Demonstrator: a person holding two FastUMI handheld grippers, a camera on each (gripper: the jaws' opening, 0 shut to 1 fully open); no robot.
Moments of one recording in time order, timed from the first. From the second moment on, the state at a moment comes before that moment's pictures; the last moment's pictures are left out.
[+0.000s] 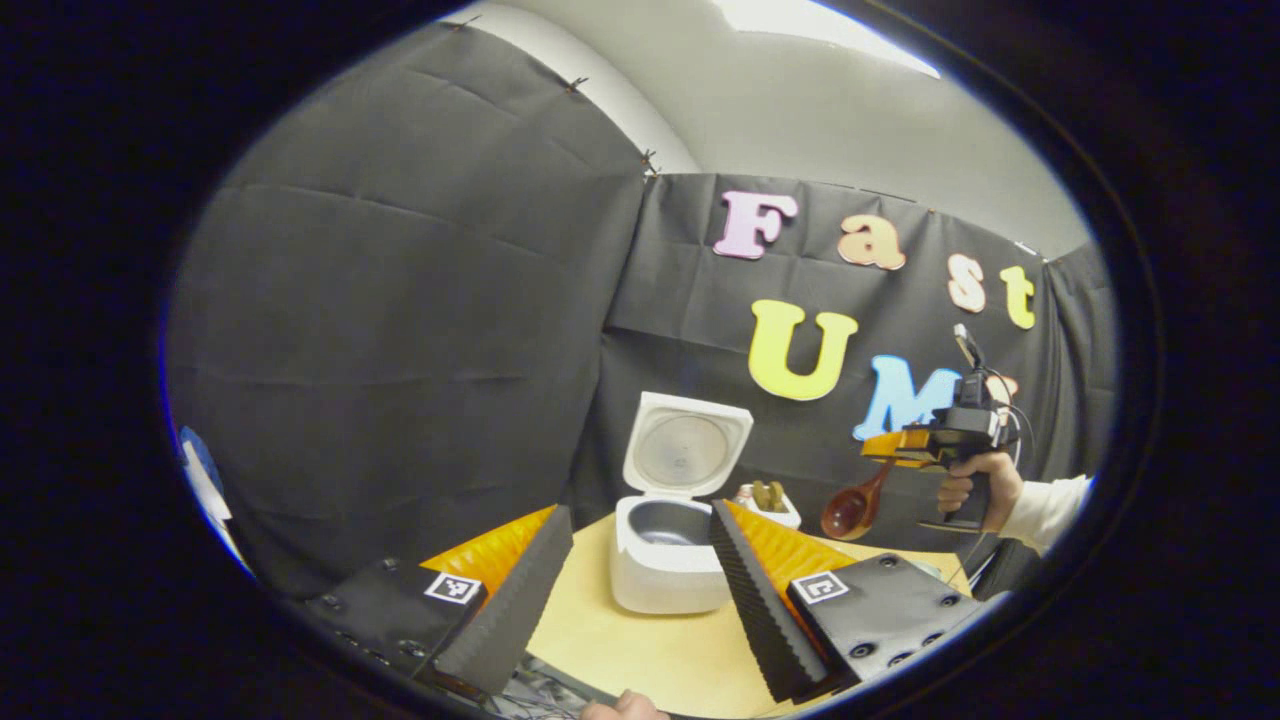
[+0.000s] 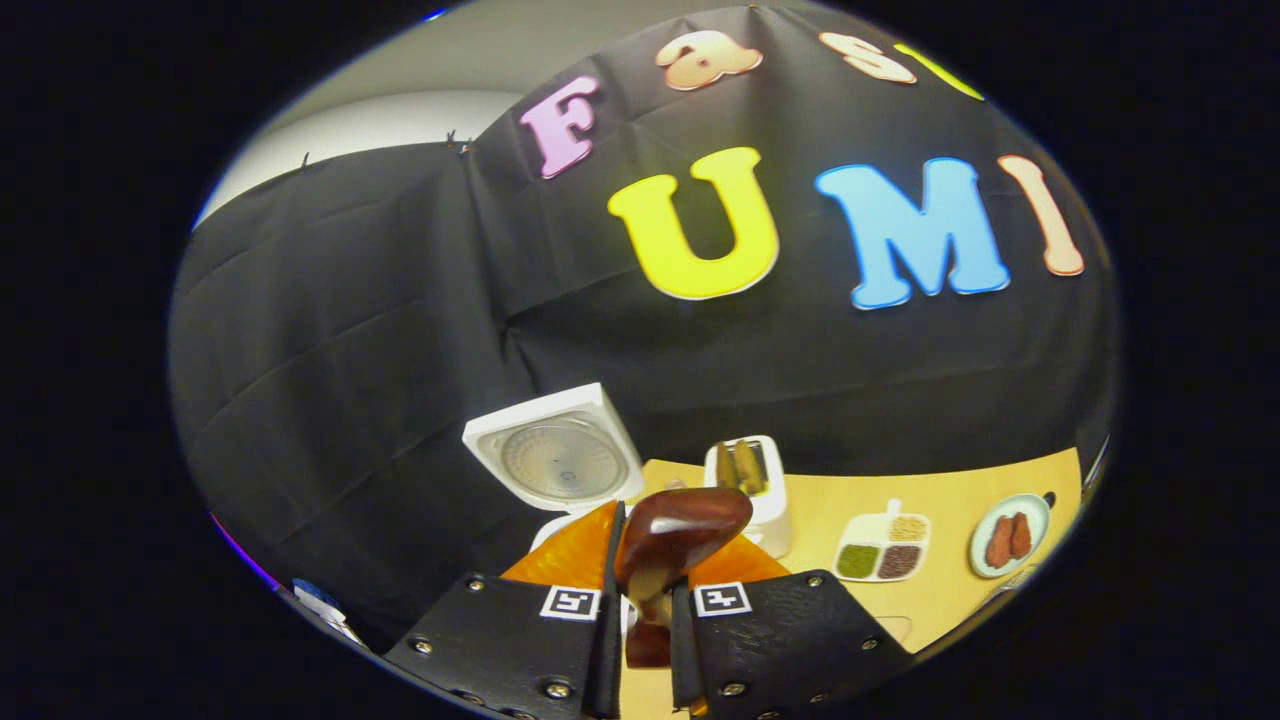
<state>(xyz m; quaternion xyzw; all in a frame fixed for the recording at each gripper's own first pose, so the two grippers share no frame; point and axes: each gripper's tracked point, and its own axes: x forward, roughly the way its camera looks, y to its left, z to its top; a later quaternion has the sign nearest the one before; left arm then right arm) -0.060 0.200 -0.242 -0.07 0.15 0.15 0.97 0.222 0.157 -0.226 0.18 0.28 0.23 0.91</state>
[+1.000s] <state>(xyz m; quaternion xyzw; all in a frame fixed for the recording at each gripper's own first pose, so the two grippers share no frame) -0.034 -0.009 -0.262 -0.03 0.22 0.17 0.96 0.194 -0.220 -0.417 0.17 0.33 0.05 0.93</state>
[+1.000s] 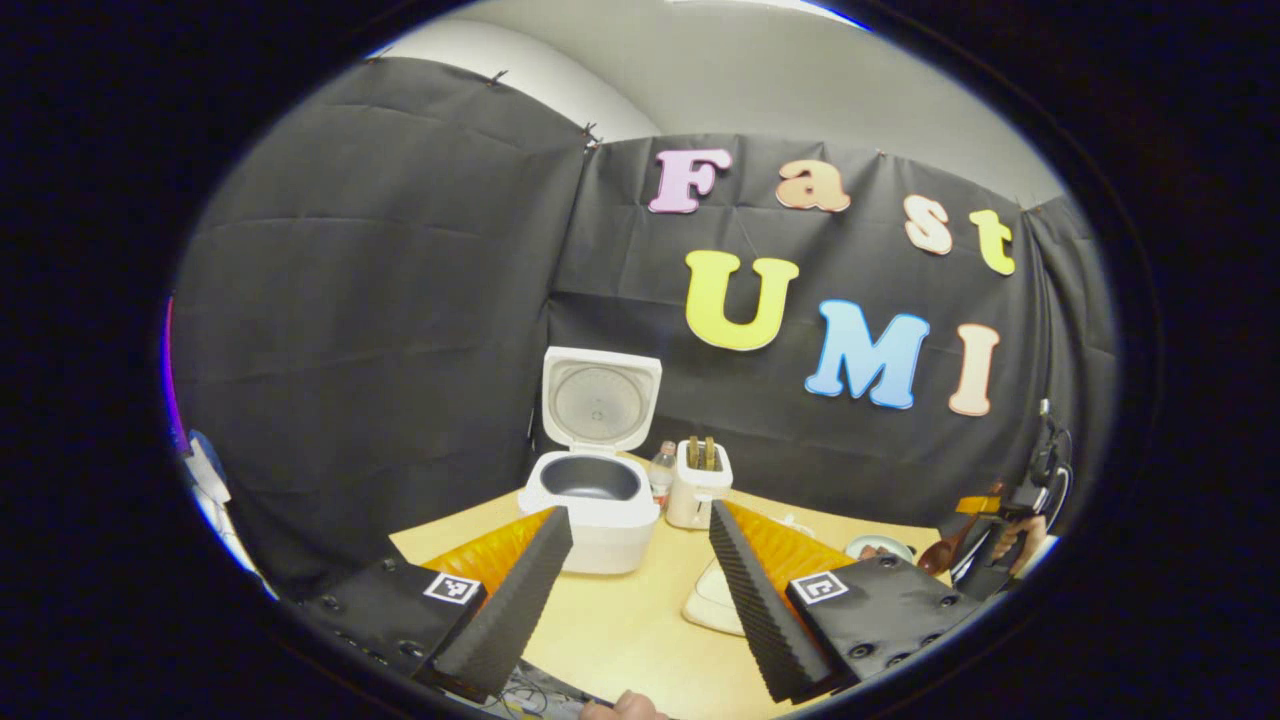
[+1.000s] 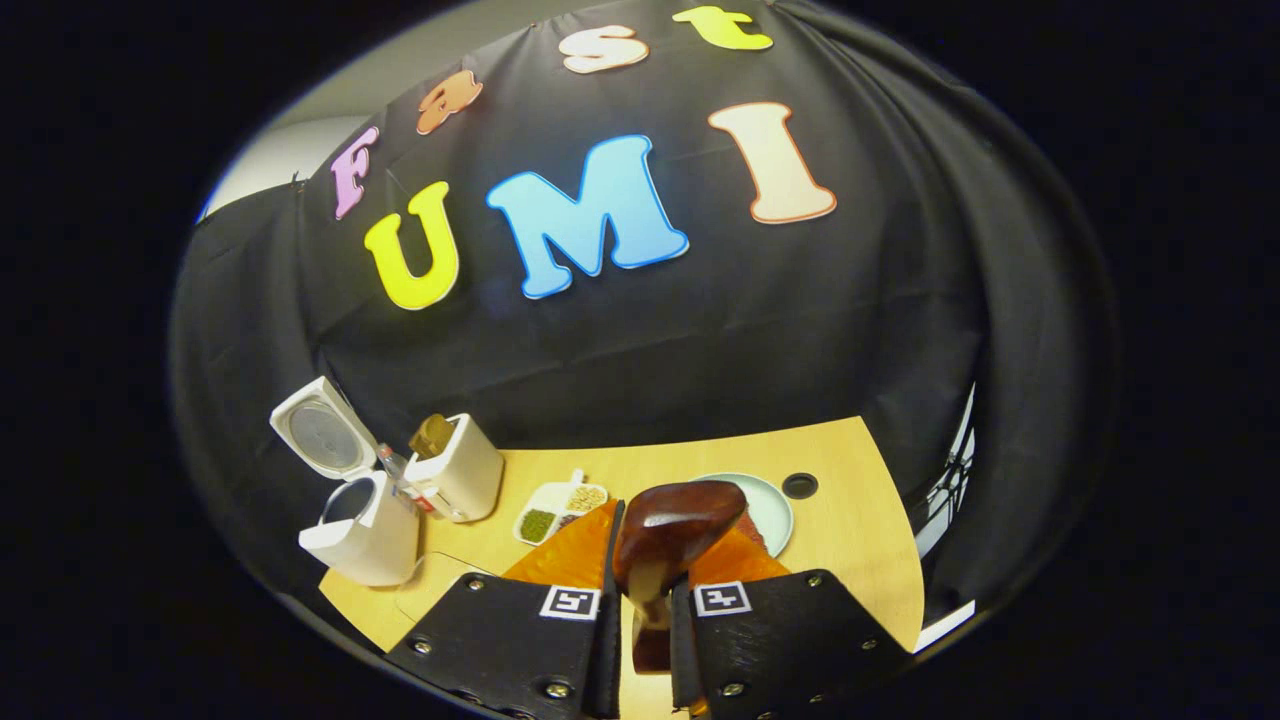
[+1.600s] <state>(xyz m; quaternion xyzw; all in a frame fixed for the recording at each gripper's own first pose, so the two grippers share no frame) -0.056 -0.029 -0.274 0.04 0.28 0.21 0.94 0.183 -0.219 -0.539 0.20 0.39 -0.01 0.90</state>
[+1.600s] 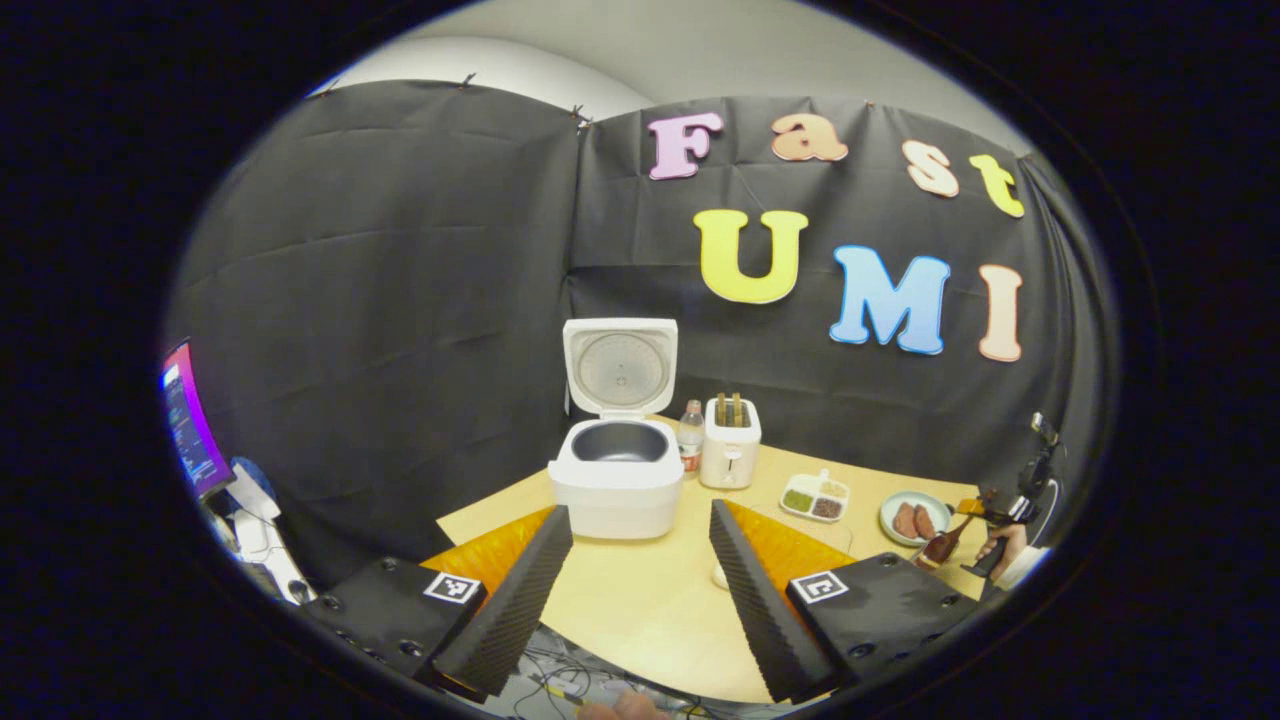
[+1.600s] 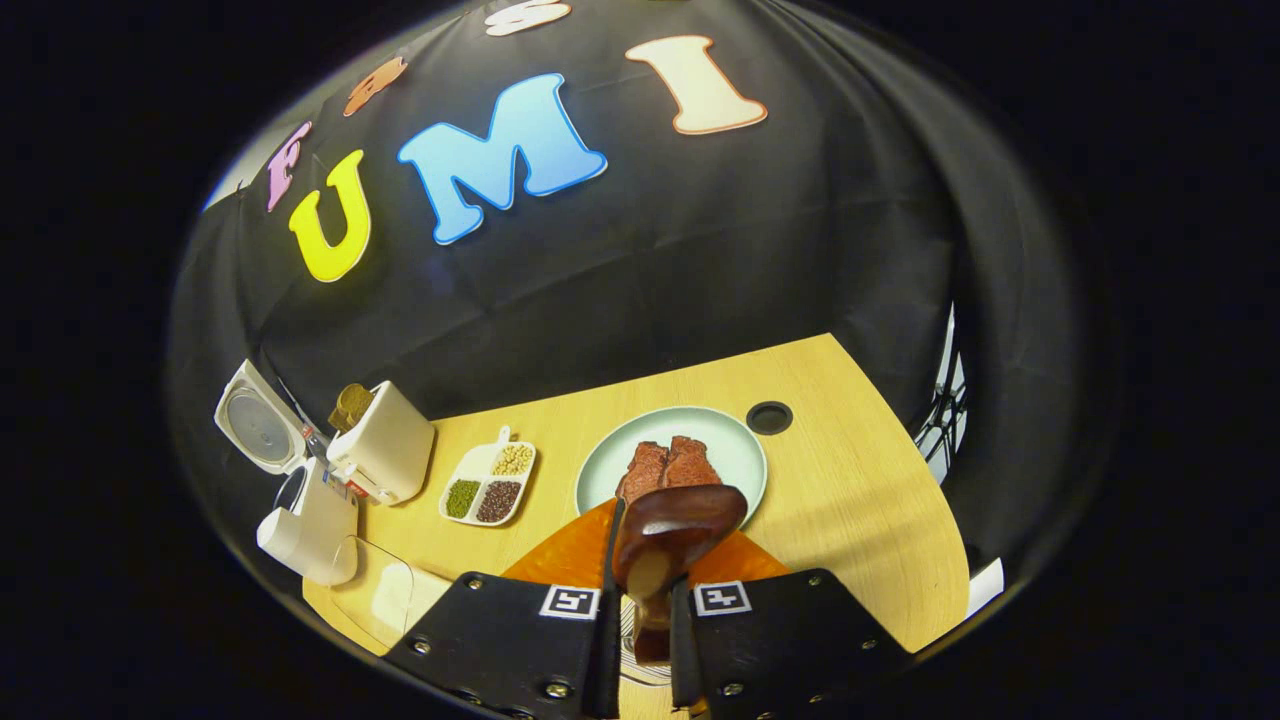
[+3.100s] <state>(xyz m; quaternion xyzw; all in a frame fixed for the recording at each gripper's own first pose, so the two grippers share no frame) 0.093 0.028 -0.274 0.00 0.19 0.08 0.98 0.025 -0.166 -0.468 0.29 0.44 -0.07 0.85</state>
